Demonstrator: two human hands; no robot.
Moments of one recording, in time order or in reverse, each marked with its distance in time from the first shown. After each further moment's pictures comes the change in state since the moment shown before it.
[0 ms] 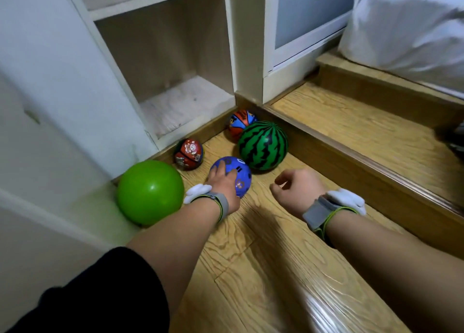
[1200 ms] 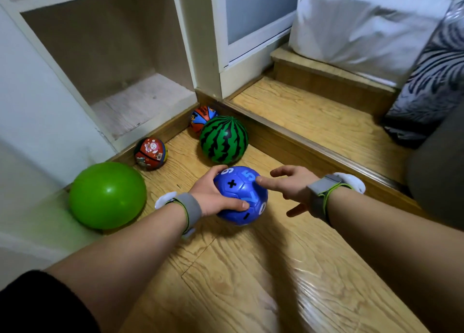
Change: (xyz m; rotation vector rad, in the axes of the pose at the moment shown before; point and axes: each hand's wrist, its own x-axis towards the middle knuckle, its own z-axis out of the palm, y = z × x) left_hand -0.044 0.057 -0.003 -0.873 -0.086 0.096; right_hand -0.027 0.065 -0.061 0.578 -0.309 0.459
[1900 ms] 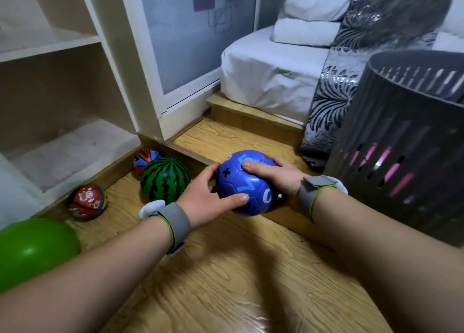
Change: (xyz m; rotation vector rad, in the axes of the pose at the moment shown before) left_hand -0.030 0.170 0.062 -0.156 -0.077 0.337; right_hand -0.031 0.004 -0.139 0.441 0.103 -0.168
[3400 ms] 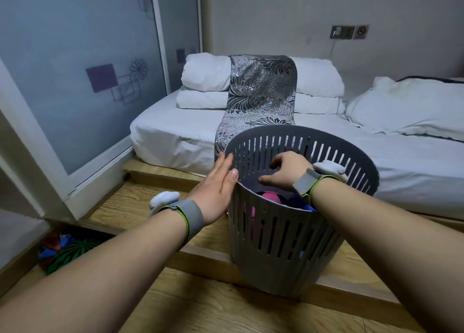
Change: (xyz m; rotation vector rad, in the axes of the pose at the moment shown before) left_hand 0.082 0.238 0.135 0.384 -0.197 0.453; right_hand -0.093 -0.140 -0.245 -0.984 0.603 -0.193
